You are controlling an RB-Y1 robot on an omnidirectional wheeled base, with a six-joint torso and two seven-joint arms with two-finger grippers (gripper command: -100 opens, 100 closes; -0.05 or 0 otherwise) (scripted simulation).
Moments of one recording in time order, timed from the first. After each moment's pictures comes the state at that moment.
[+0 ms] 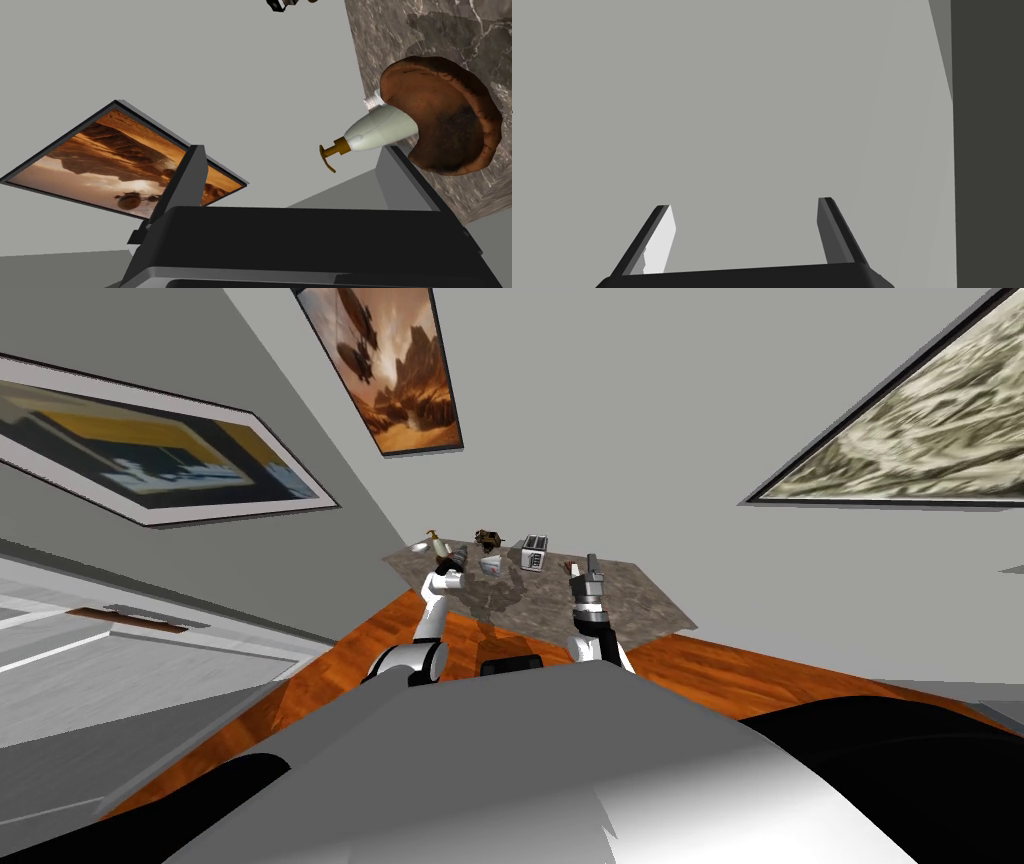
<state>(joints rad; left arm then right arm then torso) -0.59 0.14 0.13 -1.27 -0.03 0.39 -0.38 0.49 0.00 0.05 -2.21 -0.03 -0.45 0.02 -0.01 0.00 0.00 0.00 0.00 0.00</state>
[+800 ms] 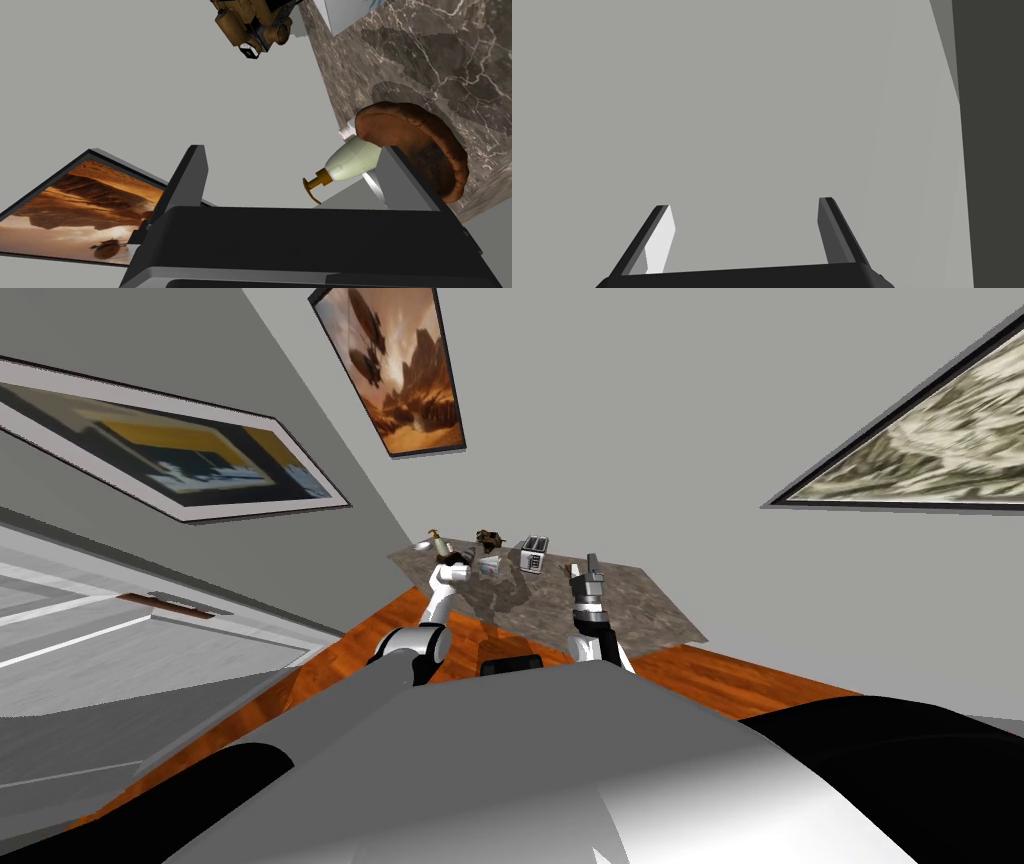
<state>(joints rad) -0.75 0.14 0.11 -1.07 0.00 0.49 -0.42 0.49 0.00 0.05 -2.21 -0.03 -0.45 0.02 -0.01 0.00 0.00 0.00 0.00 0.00</state>
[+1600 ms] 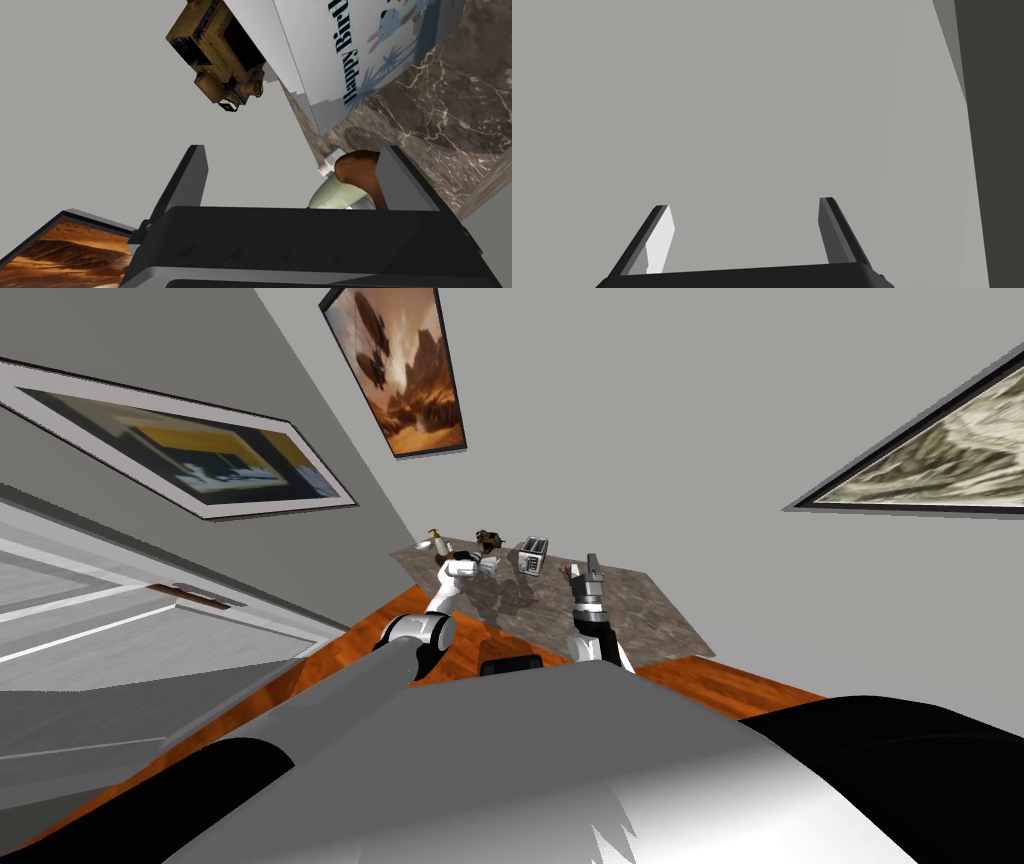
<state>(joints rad) -0.88 0.12 0.10 -0.88 0.03 0.58 -0.46 0.49 0.00 0.05 -2.21 -0.03 -0.45 0.02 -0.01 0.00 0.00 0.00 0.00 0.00</state>
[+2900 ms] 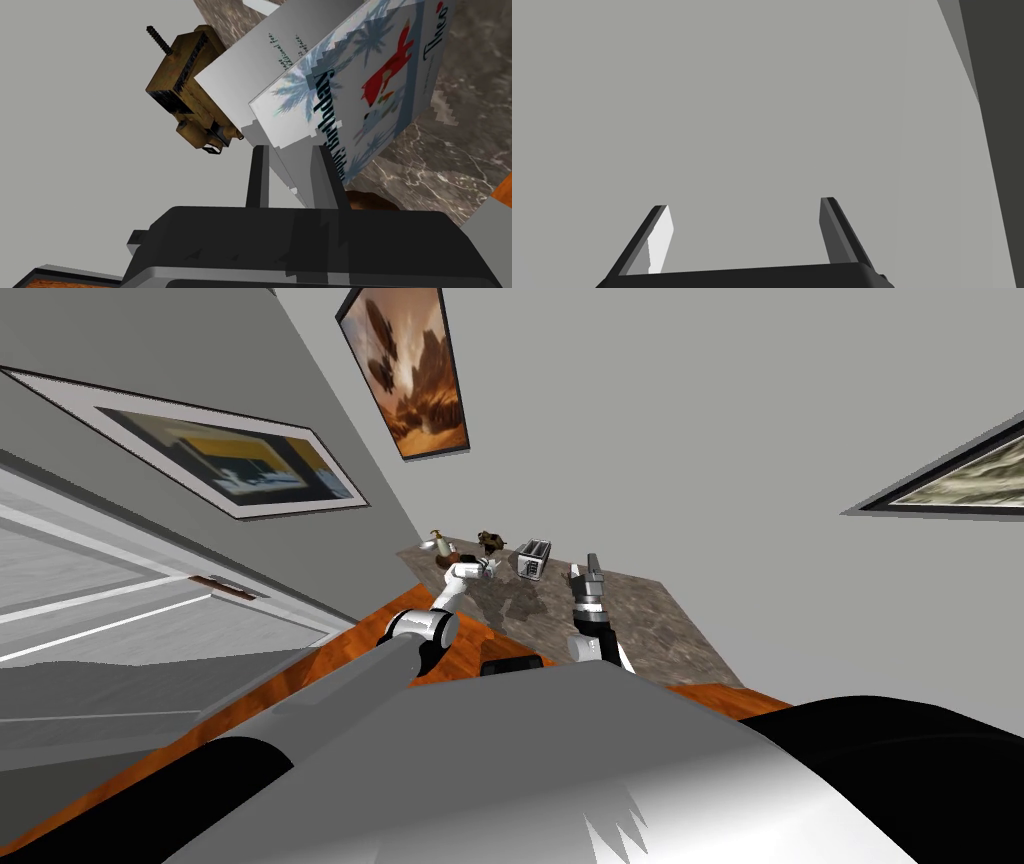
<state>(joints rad) -0.92 0.09 0.07 -0.74 0.11 0.59 -0.52 0.49 0.00 0.05 -2.21 -0.03 -0.45 0.02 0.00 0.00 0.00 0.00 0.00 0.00</state>
